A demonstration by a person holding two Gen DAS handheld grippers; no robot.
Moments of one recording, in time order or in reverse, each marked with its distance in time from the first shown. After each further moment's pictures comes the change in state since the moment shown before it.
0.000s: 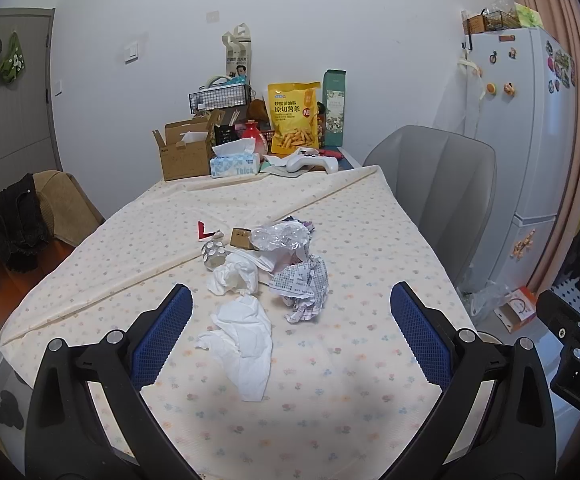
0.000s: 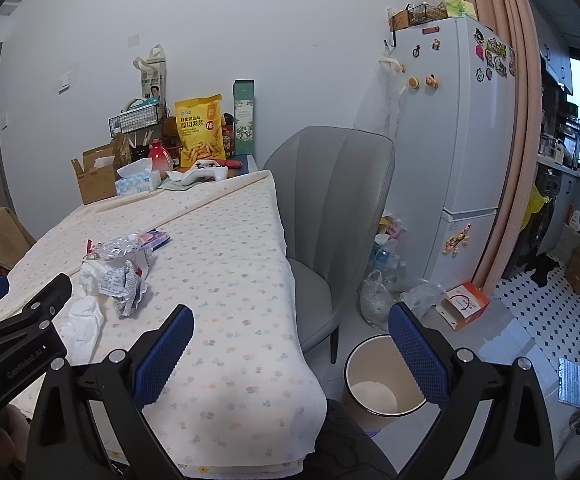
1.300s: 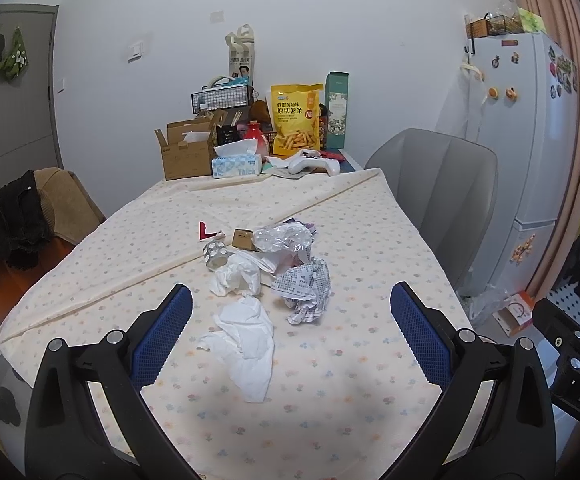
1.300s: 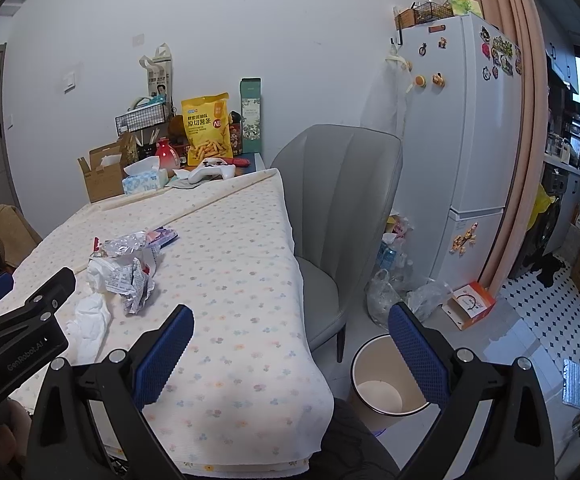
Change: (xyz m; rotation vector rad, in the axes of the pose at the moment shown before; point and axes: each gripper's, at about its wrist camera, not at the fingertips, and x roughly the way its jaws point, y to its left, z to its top) left arm -0.002 0.002 0.000 -0.012 -0.007 0.000; right arm 0.000 0.002 -0.002 0.001 0.001 0.026
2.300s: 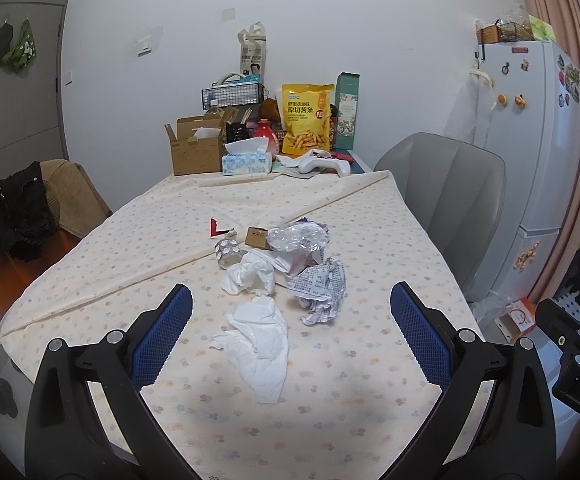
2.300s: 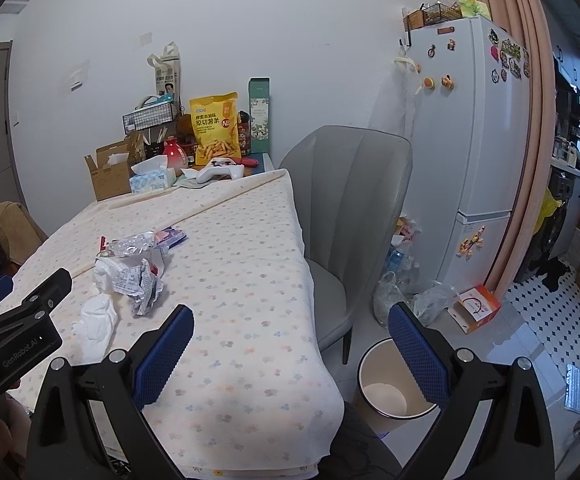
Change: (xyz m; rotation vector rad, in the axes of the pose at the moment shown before) left arm 0.004 0.018 -0.001 -0.039 0.001 0.017; right arm 0.004 0.009 0.005 -0.017 0.005 0.029
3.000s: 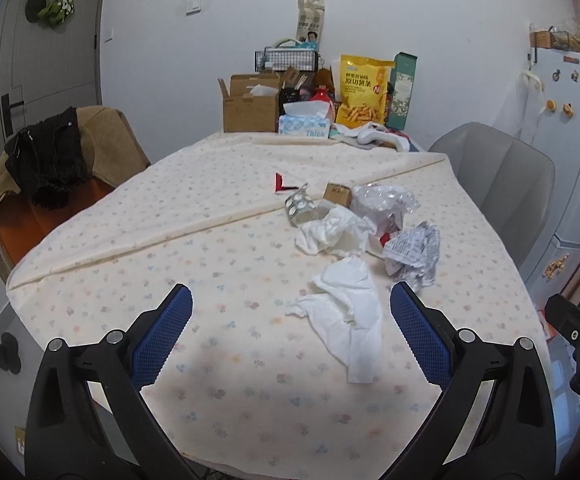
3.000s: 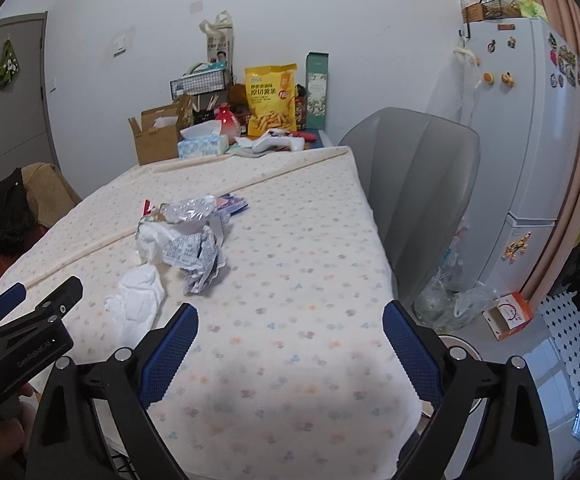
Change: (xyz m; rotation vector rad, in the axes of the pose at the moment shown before) left arm 0.033 0.070 -0.035 -0.112 0.100 0.102; right arm 0.039 0.067 -0.016 -0.096 0.081 0.140
